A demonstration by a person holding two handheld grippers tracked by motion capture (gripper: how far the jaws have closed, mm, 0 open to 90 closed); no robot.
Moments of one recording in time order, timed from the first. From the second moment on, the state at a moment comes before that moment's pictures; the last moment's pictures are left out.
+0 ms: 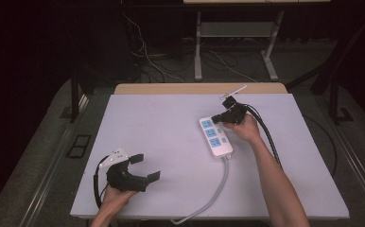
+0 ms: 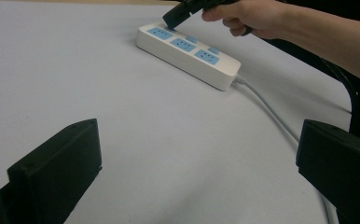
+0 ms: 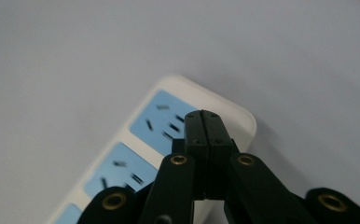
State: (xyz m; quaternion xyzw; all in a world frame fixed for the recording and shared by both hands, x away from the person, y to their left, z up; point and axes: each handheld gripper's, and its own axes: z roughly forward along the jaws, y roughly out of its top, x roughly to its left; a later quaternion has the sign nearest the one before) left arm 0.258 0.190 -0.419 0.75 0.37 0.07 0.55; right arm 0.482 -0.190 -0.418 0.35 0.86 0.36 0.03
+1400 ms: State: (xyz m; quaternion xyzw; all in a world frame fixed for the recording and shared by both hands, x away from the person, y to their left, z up) left arm 0.256 0.182 -0.418 0.75 0.36 0.07 0.55; right arm 0.426 -0.236 -0.376 0.39 0.82 0.42 0.05
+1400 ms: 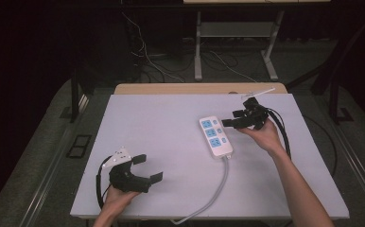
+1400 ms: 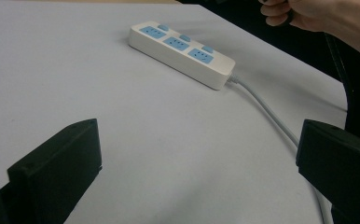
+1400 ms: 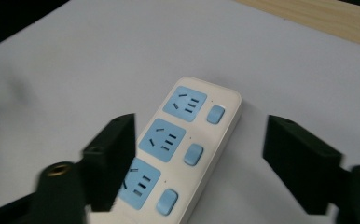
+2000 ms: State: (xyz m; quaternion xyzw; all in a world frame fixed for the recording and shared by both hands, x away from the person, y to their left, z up) left arm 0.256 0.179 -0.418 0.75 0.36 0.07 0.55; right arm 0.357 -0.283 -0.370 0.42 0.79 0.45 0.05
